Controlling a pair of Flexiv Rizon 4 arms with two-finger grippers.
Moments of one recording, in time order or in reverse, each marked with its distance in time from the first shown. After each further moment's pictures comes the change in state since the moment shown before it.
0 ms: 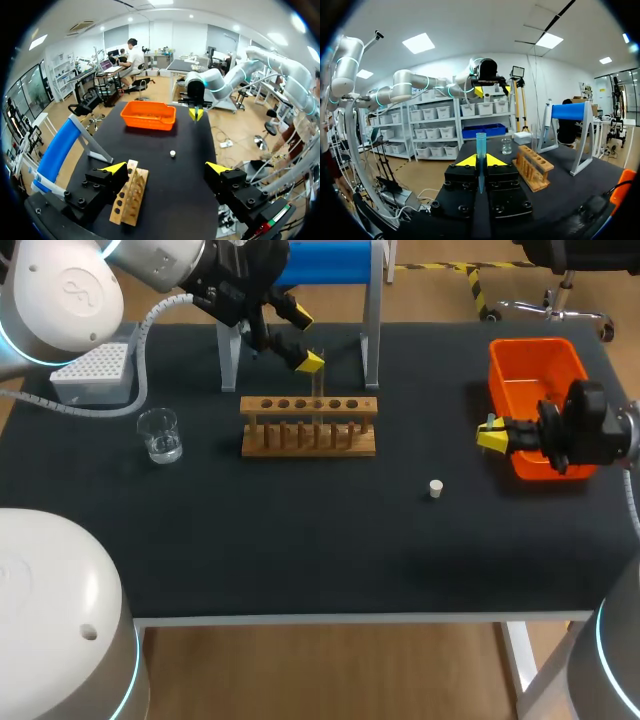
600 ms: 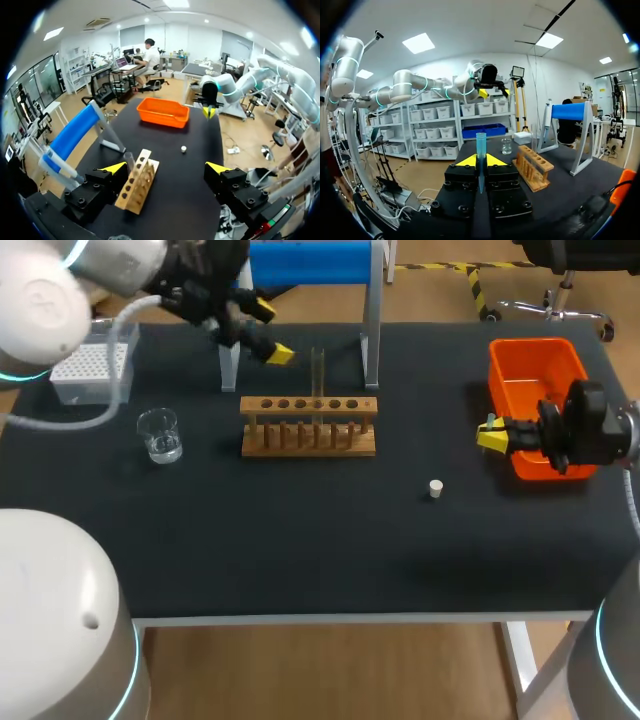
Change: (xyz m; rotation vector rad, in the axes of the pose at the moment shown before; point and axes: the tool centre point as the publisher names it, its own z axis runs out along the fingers) left arm -0.023 0.034 -0.037 0.027 -0.100 -0.103; right arm 0.000 0.000 0.000 0.000 0.000 0.000
